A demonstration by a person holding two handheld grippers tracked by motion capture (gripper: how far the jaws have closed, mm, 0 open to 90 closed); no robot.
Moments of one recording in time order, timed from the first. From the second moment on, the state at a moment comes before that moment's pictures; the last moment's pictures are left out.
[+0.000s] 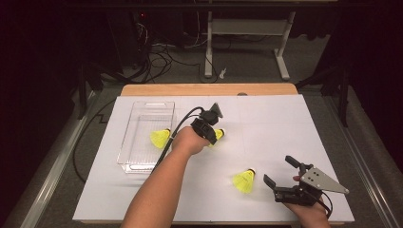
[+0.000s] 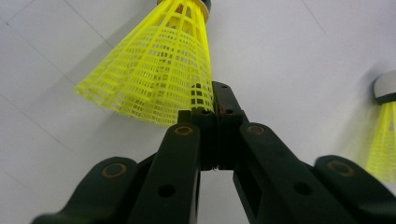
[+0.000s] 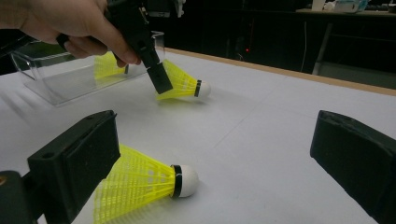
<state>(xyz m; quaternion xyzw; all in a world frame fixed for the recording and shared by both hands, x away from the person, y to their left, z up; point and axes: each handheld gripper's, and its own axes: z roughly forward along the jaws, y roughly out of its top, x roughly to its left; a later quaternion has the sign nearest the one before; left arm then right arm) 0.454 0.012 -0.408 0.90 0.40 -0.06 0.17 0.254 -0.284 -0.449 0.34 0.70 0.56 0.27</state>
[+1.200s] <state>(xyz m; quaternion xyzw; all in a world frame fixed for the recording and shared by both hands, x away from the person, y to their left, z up) 0.411 0.020 -0.389 0.92 0.34 -0.08 0.16 0.254 -0.283 -0.450 0.34 0.71 0.55 0.28</state>
